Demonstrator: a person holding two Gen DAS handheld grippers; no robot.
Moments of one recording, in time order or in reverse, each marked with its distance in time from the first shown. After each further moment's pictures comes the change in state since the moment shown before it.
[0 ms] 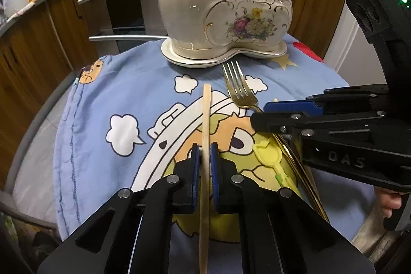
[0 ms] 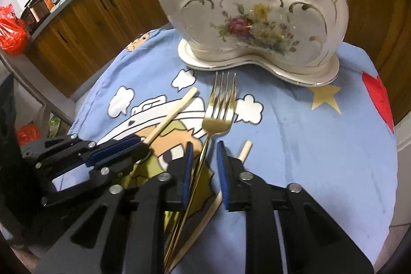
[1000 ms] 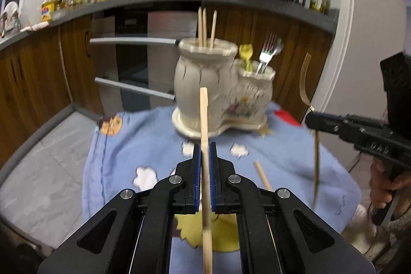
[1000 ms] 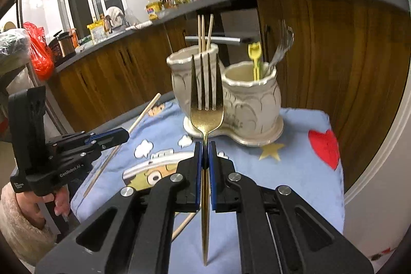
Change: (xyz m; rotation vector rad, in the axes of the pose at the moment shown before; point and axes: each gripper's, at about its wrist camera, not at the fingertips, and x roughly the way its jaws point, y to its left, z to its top) left arm -0.079 0.018 0.012 -0.065 -0.347 -0.076; right arm -0.118 -0.025 -0.023 -0.068 -0.417 0.044
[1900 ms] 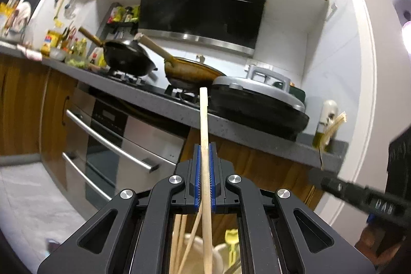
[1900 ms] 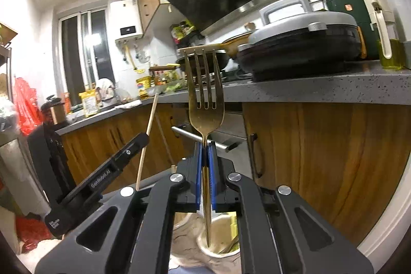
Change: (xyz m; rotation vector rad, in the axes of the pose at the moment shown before) left arm 0.063 0.012 0.167 -0.203 -0.527 -0.111; right arm -0.002 -0.034 0.148 0.053 -0.389 -0.053
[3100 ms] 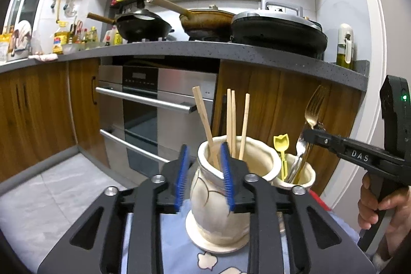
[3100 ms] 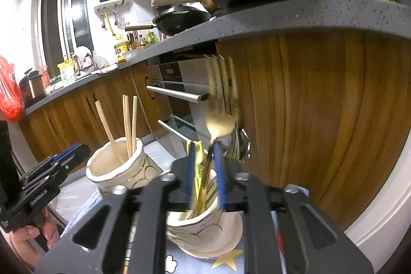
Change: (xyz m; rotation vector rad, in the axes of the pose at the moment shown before) left arm -0.043 0.022 -0.065 0.216 0.255 0.172; right arm 0.041 -0.027 -0.071 -0.017 0.168 -0.095
